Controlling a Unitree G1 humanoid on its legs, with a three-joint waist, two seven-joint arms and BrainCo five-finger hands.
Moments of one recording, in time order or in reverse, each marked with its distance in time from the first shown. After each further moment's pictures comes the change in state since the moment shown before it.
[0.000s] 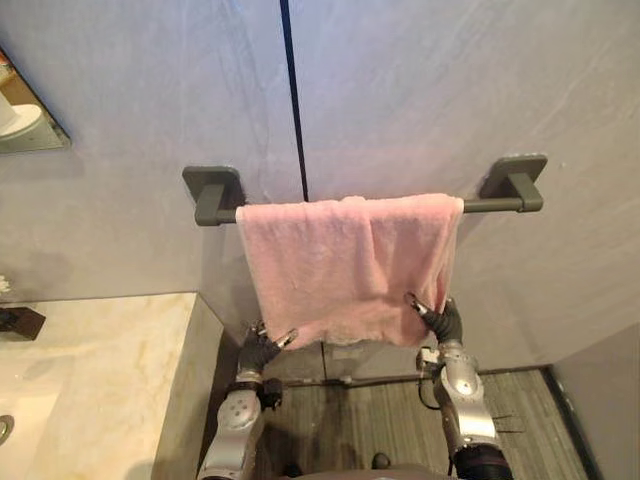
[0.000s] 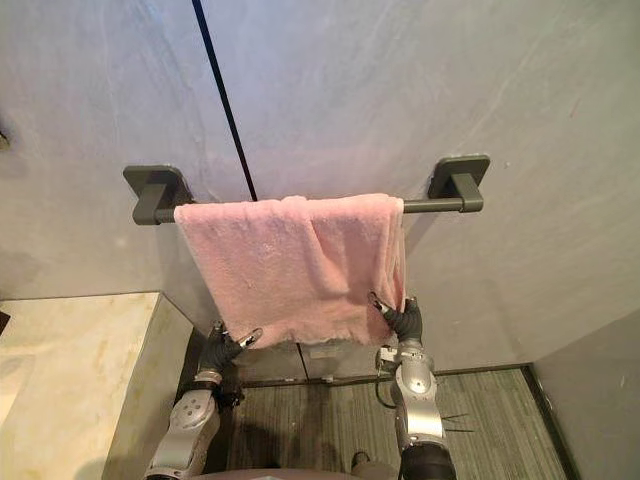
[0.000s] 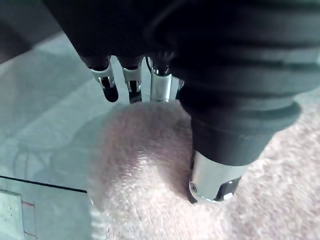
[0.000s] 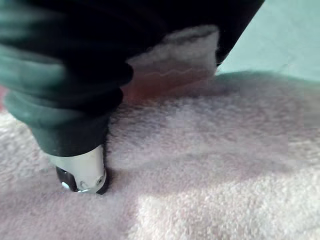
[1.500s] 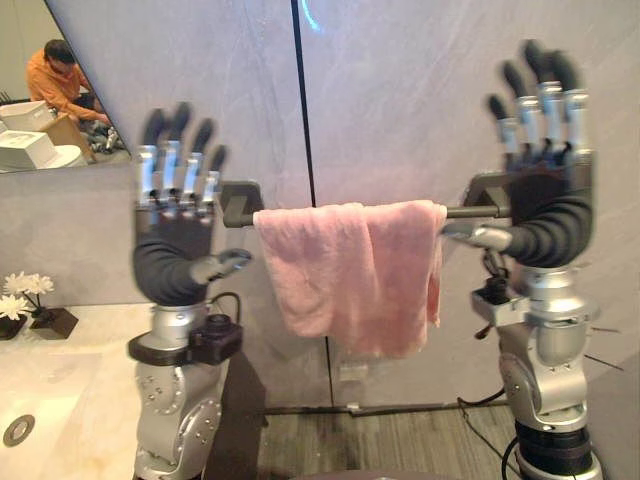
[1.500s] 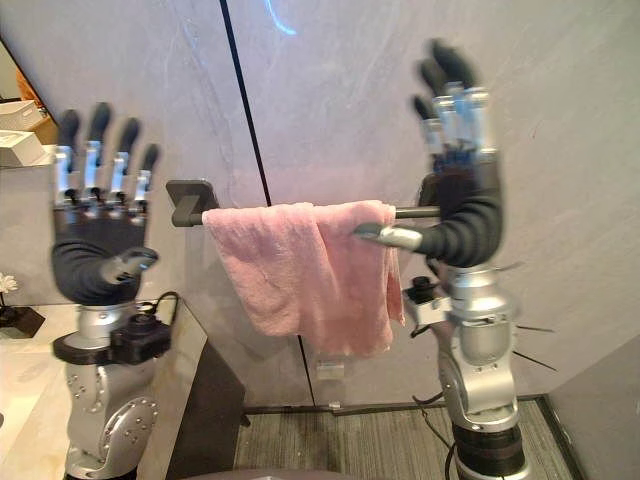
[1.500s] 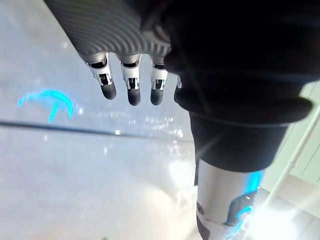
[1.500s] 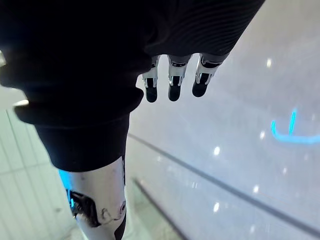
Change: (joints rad) left arm -0.129 0.243 -0.151 -0.940 -0.454 -0.166 -0.174; right arm -0.217 -0.368 0.261 -0.931 0.292 -0.130 0.216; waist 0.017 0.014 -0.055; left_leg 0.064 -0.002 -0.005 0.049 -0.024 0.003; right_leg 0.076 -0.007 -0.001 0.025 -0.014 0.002
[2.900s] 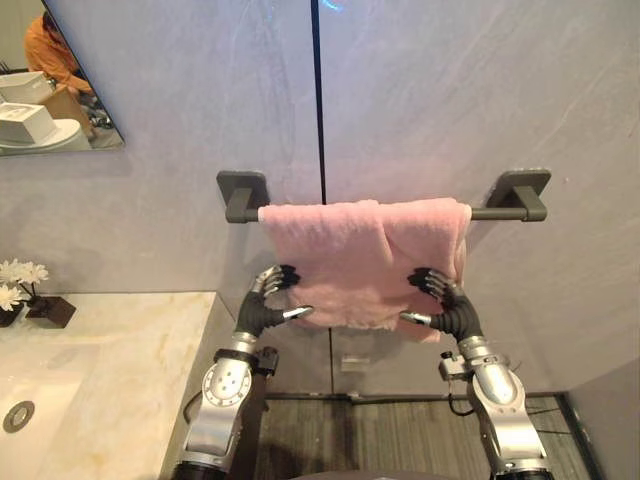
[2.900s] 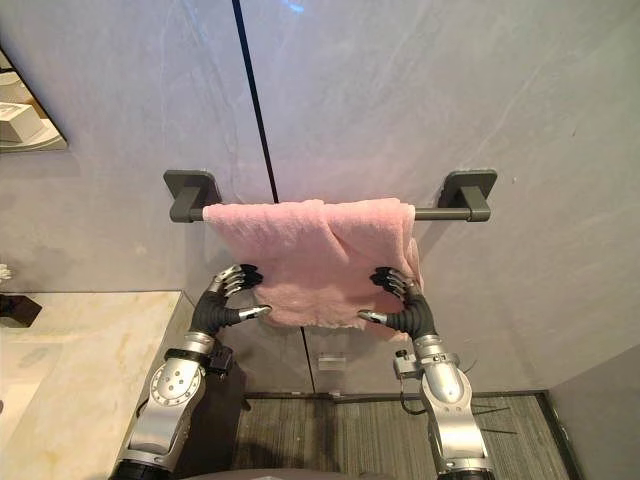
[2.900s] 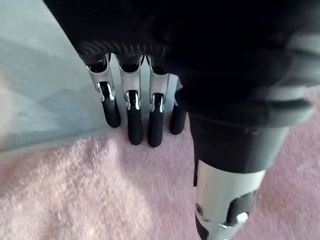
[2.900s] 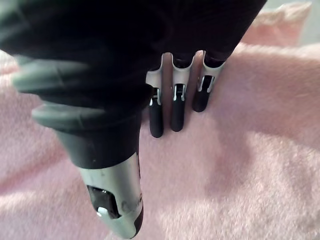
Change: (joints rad) left arm 0.101 -0.138 0.127 0.601 0.571 0.135 0.068; right arm 0.341 0.197 -0.184 0.551 -0.290 0.139 -0.003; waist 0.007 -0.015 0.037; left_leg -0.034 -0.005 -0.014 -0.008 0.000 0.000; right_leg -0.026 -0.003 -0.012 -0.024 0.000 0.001
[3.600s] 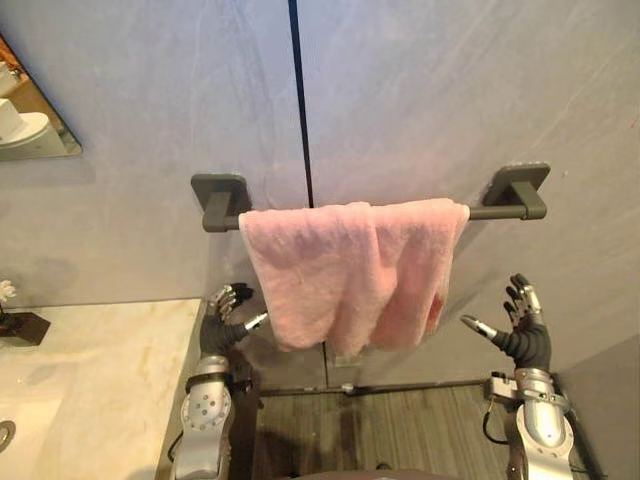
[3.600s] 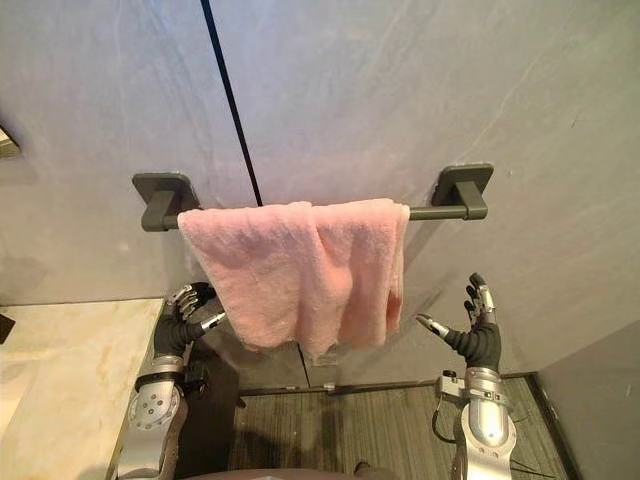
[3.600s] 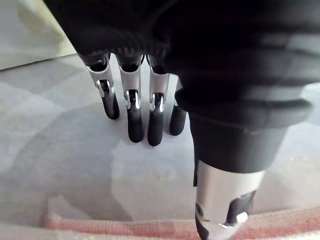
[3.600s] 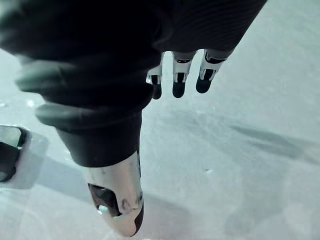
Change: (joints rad) left arm 0.128 -0.126 0.158 -0.023 -0.004 0.022 0.076; right arm 0.182 0.151 -0.252 -0.173 0.000 -0.002 -0.078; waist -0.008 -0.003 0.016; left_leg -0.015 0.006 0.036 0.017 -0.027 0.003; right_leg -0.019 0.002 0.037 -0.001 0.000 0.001
